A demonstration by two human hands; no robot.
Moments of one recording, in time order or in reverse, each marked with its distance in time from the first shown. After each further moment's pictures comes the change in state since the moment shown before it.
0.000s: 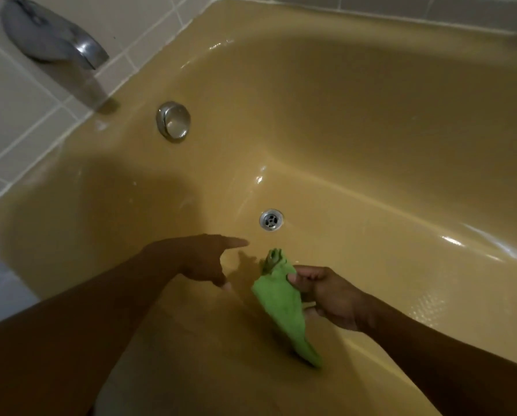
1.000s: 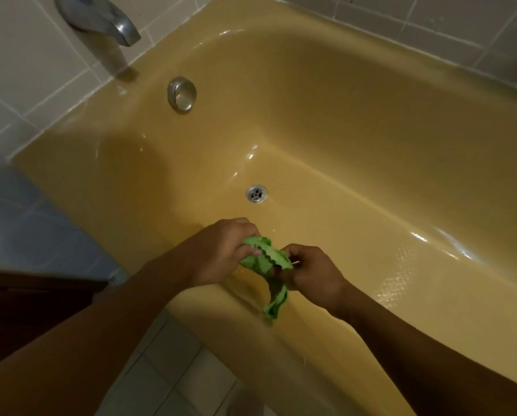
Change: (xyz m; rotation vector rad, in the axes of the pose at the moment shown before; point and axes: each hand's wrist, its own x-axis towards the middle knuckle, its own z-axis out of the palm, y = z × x) left_hand -0.102 0.091 0.063 -0.265 0.539 0.397; right_hand -0.123 -0.037 0.036 -0.506 0.217 -0.084
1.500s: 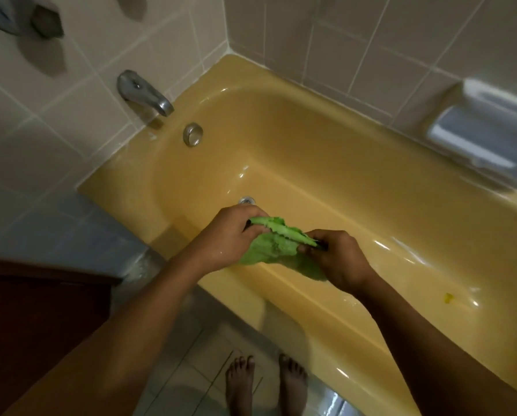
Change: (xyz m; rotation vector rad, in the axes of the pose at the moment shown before) left_hand -0.062 0.148 -0.104 -0.313 0.200 -0.085; right_hand -0.155 -0.131 -0.073 -0.341 0.224 -0.136
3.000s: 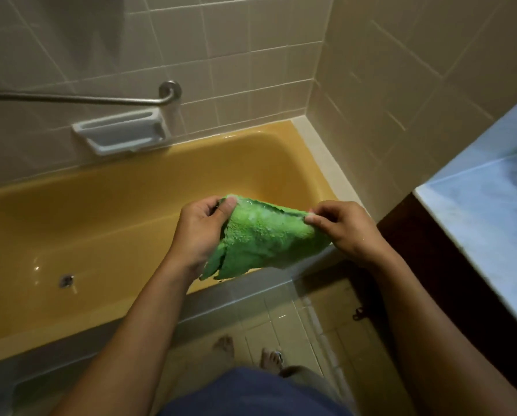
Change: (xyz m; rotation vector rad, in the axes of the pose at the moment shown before) left_hand -0.311 0.446 0.310 -0.443 -0.473 0.197; right_hand -0.694 0.128 -0.195 0.283 0.866 0.391
